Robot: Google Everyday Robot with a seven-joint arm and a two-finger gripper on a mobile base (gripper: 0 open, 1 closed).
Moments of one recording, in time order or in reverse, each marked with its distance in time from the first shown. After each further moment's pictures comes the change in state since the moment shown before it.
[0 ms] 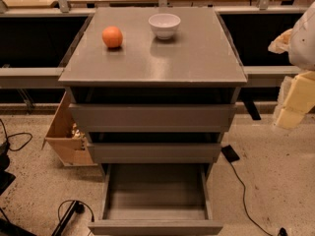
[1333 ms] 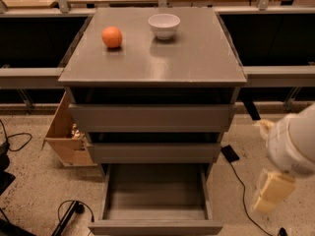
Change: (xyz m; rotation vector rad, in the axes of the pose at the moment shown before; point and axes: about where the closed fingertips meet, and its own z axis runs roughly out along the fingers) arm 0.043 0.098 0.125 -0.037 -0.017 0.044
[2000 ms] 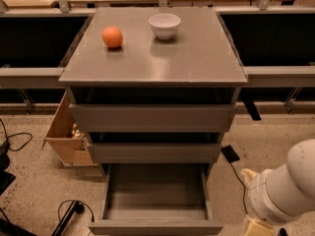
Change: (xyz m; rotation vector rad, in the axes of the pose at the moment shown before) arm 0.037 0.071 0.110 -0.129 -0.012 0.055
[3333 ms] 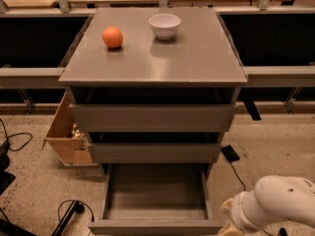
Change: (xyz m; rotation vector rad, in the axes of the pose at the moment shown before) arm 0.040 -0.014 0.165 -0.053 -0.040 -0.031
